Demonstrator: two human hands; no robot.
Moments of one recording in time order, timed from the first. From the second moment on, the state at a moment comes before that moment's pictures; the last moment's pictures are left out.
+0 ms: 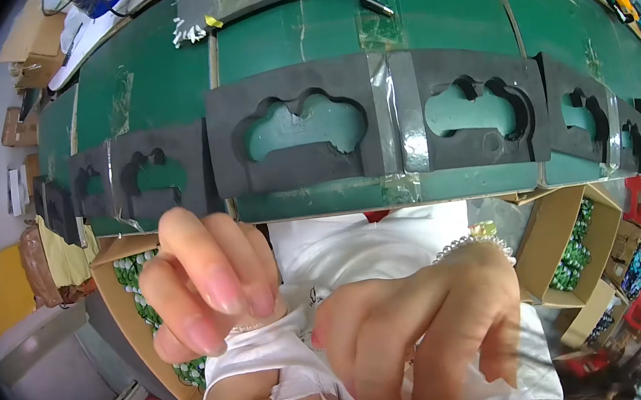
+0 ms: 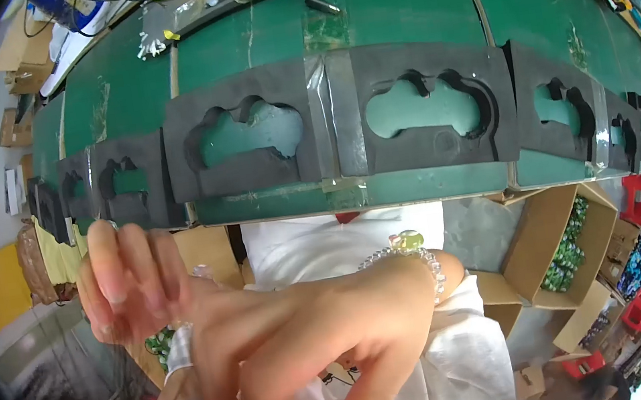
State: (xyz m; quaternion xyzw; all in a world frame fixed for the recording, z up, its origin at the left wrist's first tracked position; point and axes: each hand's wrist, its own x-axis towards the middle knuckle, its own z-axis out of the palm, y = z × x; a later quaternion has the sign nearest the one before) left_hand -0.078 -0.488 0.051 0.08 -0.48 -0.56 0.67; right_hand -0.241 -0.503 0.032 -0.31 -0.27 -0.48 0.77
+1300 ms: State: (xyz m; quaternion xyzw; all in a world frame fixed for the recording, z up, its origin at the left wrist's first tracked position) left_hand -0.058 -0.479 0.036 0.18 -0.47 -0.53 0.69; right_hand -0.196 -0.491 0.026 -0.30 -0.32 -0.59 0.68
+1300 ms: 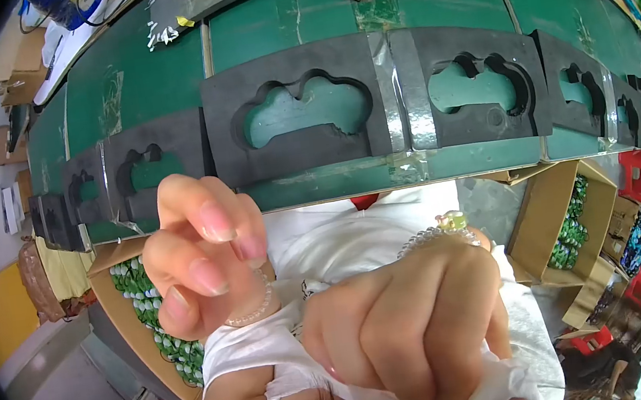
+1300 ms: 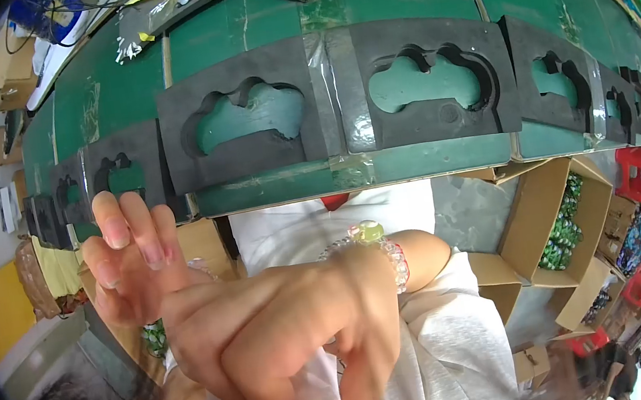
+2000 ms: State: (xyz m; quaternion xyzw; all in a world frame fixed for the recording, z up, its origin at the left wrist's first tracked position) left_hand -0.053 -0.490 0.056 0.38 -0.70 -0.30 0.53; right_hand -0.230 -0.525 0.022 -0.74 0.13 -0.47 0.46
